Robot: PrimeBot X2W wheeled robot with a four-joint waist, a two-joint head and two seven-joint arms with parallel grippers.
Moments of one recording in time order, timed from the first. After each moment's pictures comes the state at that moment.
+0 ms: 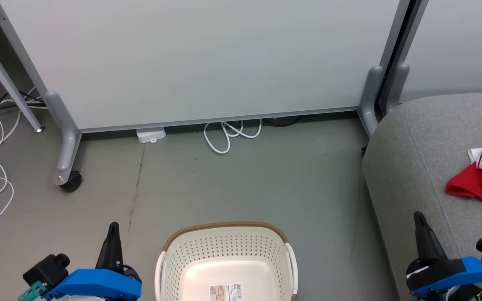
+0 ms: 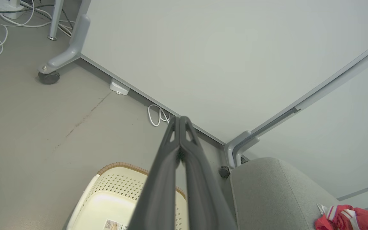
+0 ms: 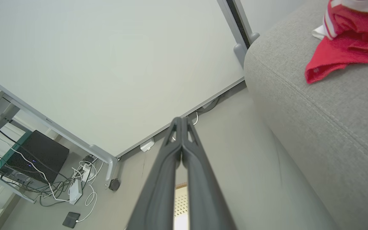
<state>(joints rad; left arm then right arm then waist) -0.05 0.07 -0.04 0.38 -0.78 -0.12 -0.12 -0.05 -0.05 -0.12 0.28 0.63 0.13 -0.06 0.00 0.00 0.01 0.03</state>
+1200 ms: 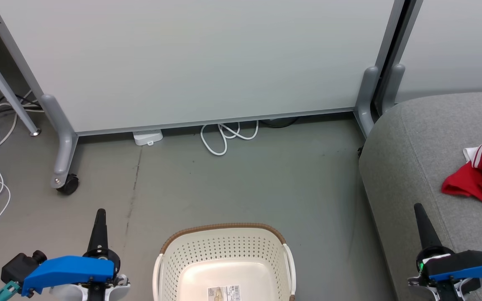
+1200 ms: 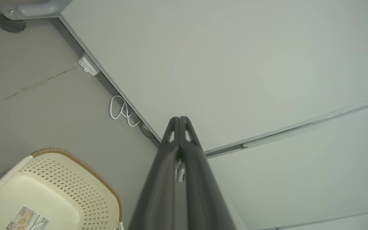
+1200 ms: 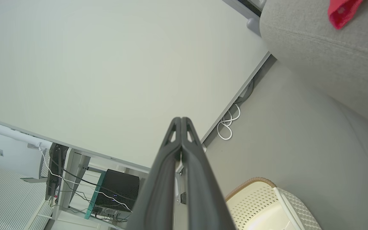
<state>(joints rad) -0.08 0.06 0.03 0.30 -1.17 -0.11 -0.01 -0.08 -0.05 -0.12 0.27 1.09 0.13 0.02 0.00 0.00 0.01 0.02</state>
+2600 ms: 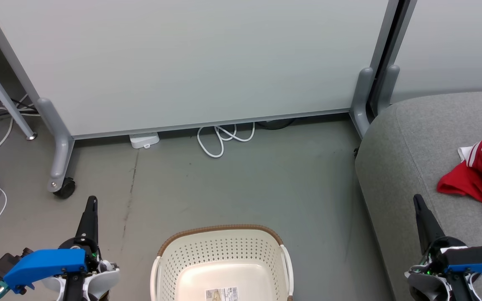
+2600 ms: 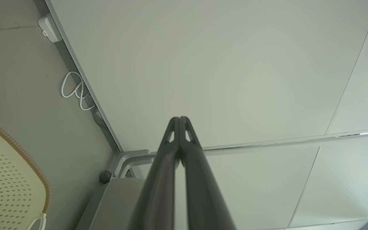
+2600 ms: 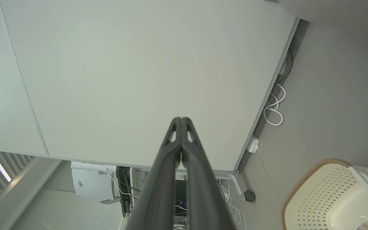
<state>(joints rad) -0.10 0.05 0.09 0.24 -1.50 -0.10 0.08 -0.10 -0.05 -0.12 0.26 1.48 0.13 0.09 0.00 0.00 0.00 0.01</state>
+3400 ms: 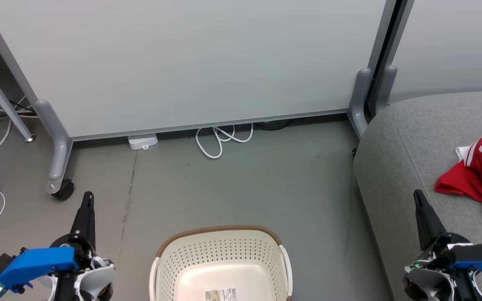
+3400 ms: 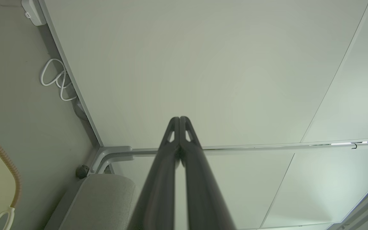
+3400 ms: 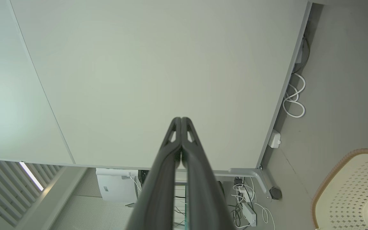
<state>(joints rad) -0.10 0.05 0.12 0.22 -1.61 -0.10 0.11 -0.12 -0.05 -0.12 0.26 1.61 0.13 0.11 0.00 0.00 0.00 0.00</state>
